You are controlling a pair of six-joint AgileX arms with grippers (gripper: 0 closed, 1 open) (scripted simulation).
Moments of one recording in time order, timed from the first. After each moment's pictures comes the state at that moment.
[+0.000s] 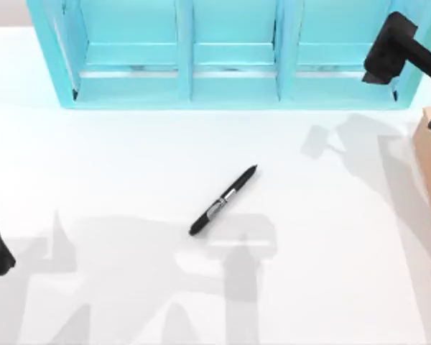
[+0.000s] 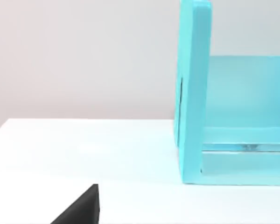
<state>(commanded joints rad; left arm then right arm) 0.00 0.00 0.00 0.00 0.00 0.00 0.36 1.37 1.22 -0.75 -0.05 0.83</state>
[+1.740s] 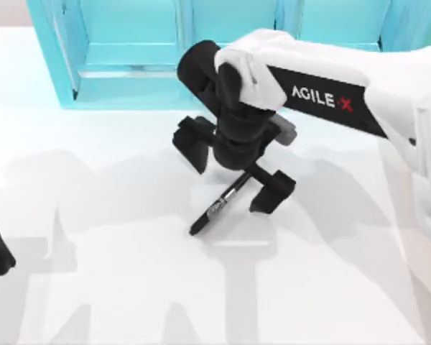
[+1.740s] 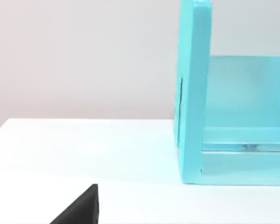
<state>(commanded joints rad) 0.00 0.00 0.00 0.00 0.00 0.00 0.67 2.47 2.00 -1.00 -0.01 1.37</state>
